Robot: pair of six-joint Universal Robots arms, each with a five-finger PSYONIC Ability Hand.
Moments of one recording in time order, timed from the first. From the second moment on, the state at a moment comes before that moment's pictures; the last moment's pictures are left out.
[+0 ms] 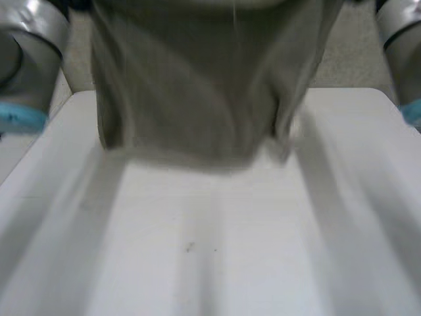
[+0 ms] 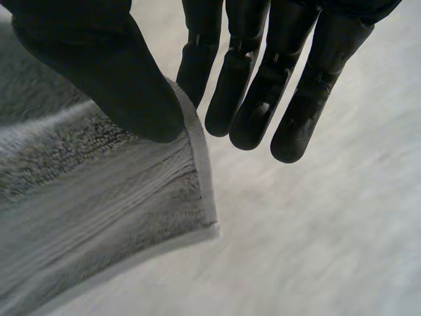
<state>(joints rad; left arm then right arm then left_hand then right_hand) 4.37 -1.94 -0.95 3.43 -1.53 3.54 1.88 -1.16 0.91 -0.27 1.48 2.80 1.16 1.22 1.22 1.22 1.03 0.97 1.18 1.18 1.19 0.98</state>
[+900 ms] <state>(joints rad) 4.43 -1.73 -1.93 3.42 -1.44 3.42 1.83 -1.22 1.73 -0.09 1.33 2.55 0.51 0.50 0.50 0.50 0.33 0.97 1.18 1.18 1.19 0.98</state>
